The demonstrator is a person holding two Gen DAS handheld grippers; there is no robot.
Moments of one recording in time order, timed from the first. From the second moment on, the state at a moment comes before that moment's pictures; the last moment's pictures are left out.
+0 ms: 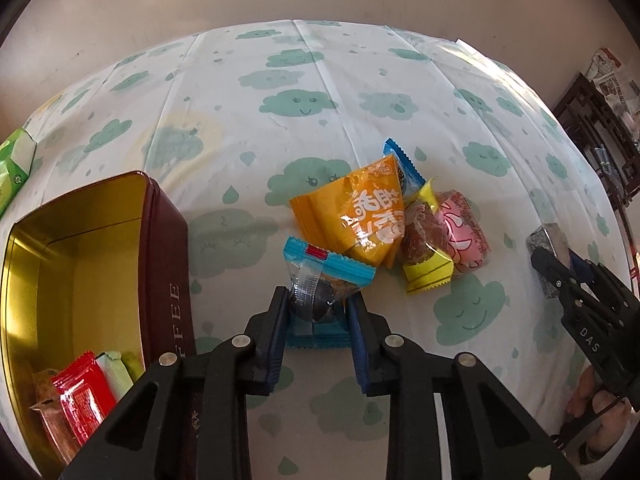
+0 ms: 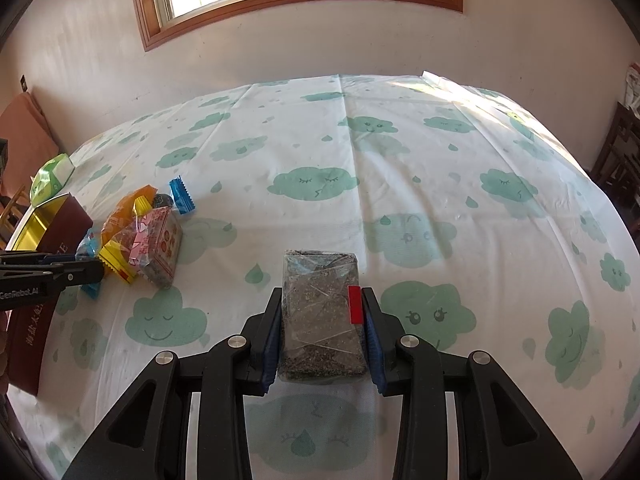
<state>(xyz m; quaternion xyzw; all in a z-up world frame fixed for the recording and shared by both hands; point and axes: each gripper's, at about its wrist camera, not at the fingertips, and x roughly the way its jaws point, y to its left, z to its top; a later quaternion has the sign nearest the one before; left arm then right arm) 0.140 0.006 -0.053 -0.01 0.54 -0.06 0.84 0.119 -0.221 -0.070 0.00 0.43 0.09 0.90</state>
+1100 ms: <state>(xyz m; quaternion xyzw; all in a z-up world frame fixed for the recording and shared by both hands) 0.096 0.091 0.023 -0.05 0.48 0.01 0.88 0.119 -0.211 -0.071 -0.02 0.43 0.07 0.90</state>
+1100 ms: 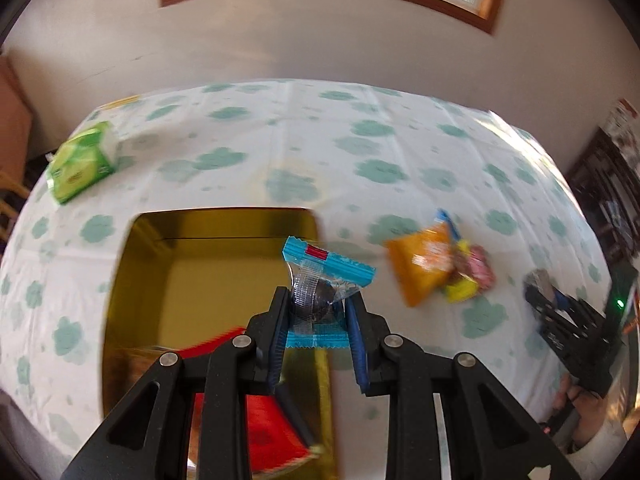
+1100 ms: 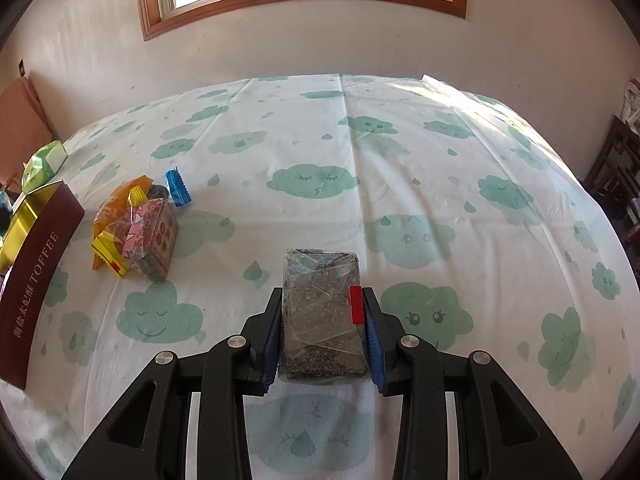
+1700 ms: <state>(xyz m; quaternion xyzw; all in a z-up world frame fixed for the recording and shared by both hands) 0.111 0.180 -0.027 -0.07 0.52 0.10 0.84 0.119 -0.208 -0.071 -0.03 0.43 0.07 0.90</state>
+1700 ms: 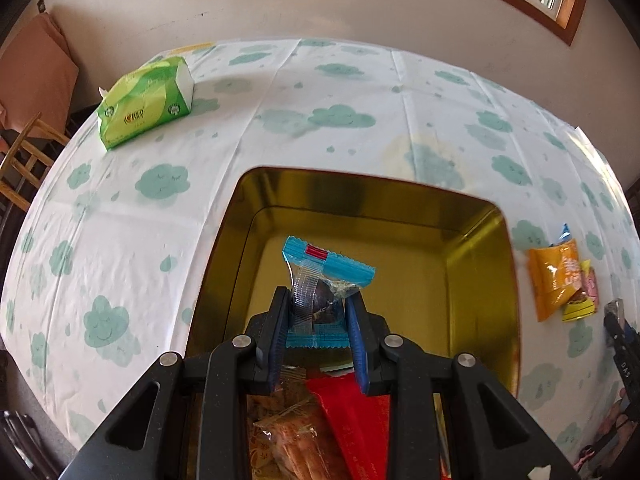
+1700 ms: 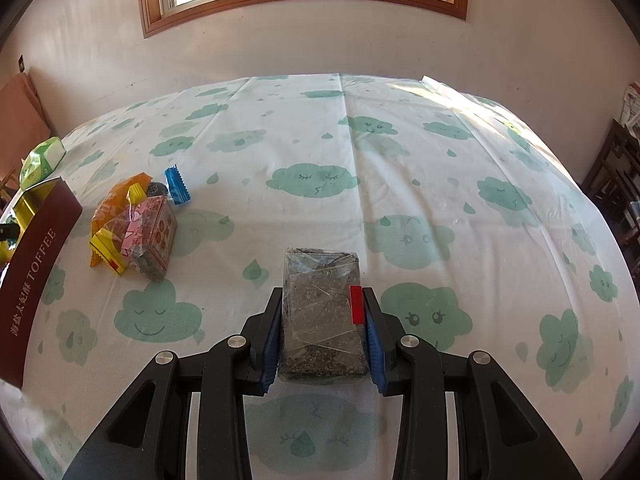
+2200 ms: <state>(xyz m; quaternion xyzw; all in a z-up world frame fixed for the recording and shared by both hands) 0.111 0.177 -0.046 -0.06 0.55 0.10 0.83 0.119 -0.206 -0.071 -0.03 0.43 0.06 0.90</state>
